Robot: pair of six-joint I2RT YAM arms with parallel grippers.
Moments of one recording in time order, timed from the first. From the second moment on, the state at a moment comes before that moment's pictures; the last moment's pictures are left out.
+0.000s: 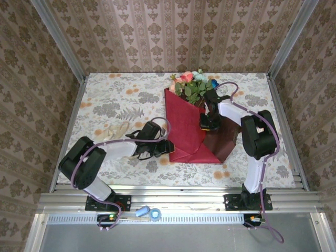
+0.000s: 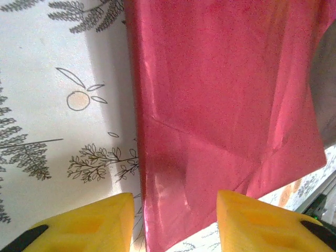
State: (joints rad) left arm -0.74 1.57 0.70 -0.07 0.43 -0.87; right arm 0.28 1.96 1.37 -0.79 -0.16 0.39
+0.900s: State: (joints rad) left arm -0.75 1.67 0.63 0.21 0.44 -1.07; right arm 0.26 1.99 1.37 -0.81 -0.16 0.37
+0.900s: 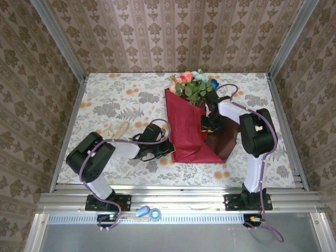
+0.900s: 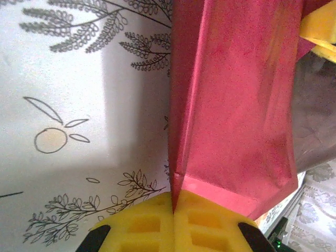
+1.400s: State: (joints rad) left arm -0.75 1.67 0.63 0.31 0.48 -1.21; right arm 0.64 1.22 0.65 -0.36 -0.22 1.39
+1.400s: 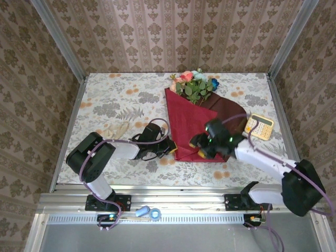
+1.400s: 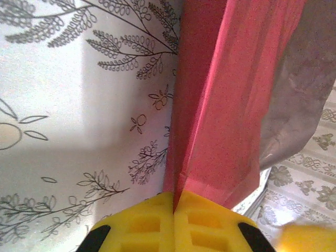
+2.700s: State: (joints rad) left arm -0.68 1.68 0.62 0.33 0.60 -1.30; right arm 1.14 1.74 0.38 0.85 0.62 2.09
